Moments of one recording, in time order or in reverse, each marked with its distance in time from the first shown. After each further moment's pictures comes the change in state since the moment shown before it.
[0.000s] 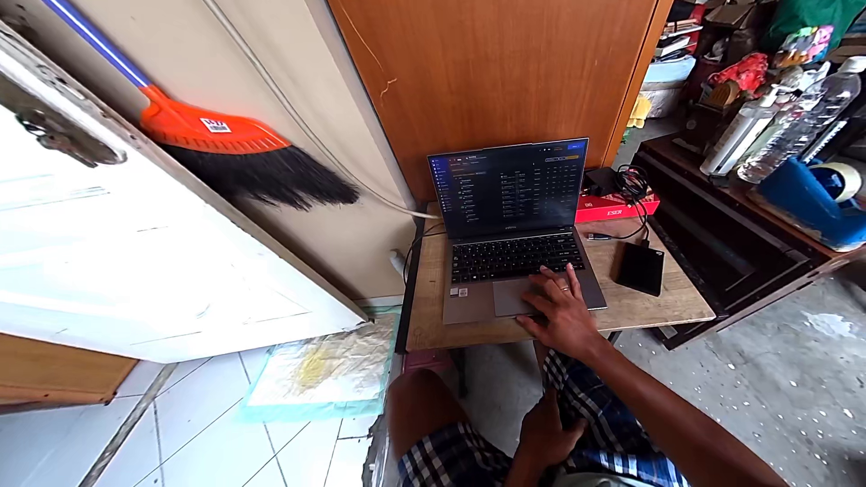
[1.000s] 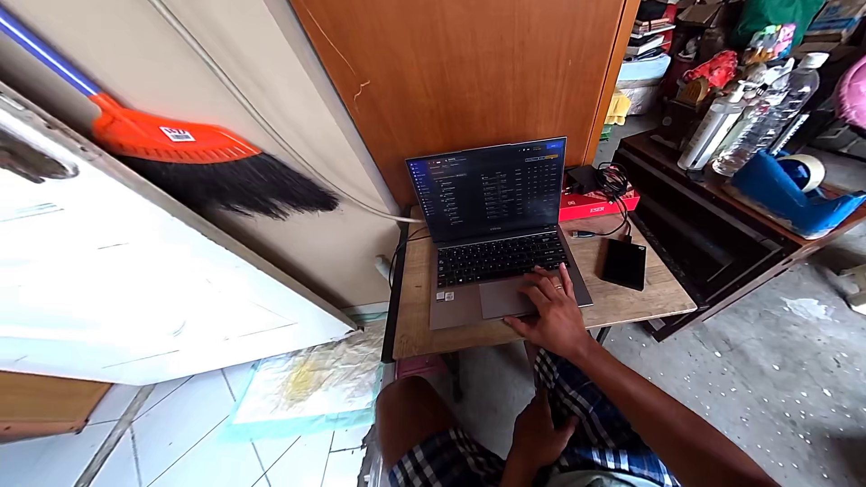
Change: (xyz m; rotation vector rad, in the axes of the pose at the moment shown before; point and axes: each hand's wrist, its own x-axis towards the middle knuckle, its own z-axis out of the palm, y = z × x) left_hand 0.001 -0.001 0.001 0.016 0.015 0.000; right_hand -0.001 -0.002 0.000 -0.015 0.099 0.123
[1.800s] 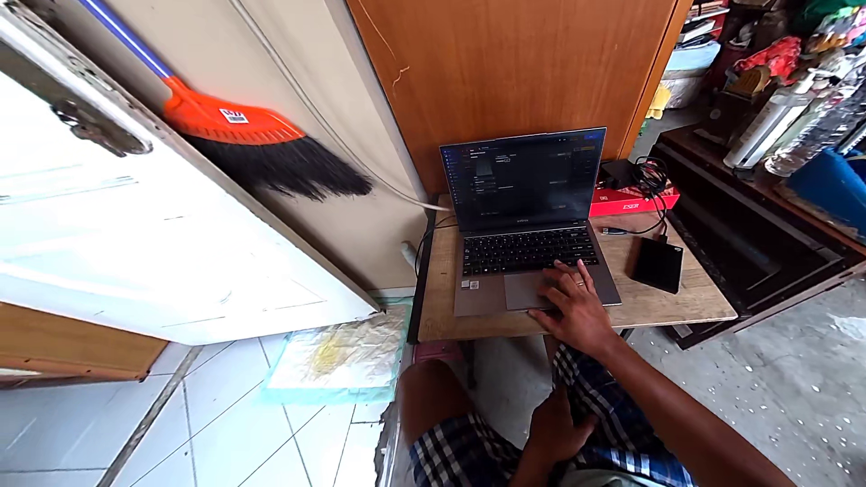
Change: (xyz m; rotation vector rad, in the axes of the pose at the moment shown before) left_hand -0.003 0.001 -0.001 -0.013 0.005 0.025; right_hand 0.002 0.003 0.002 0.059 -0.083 -0.107
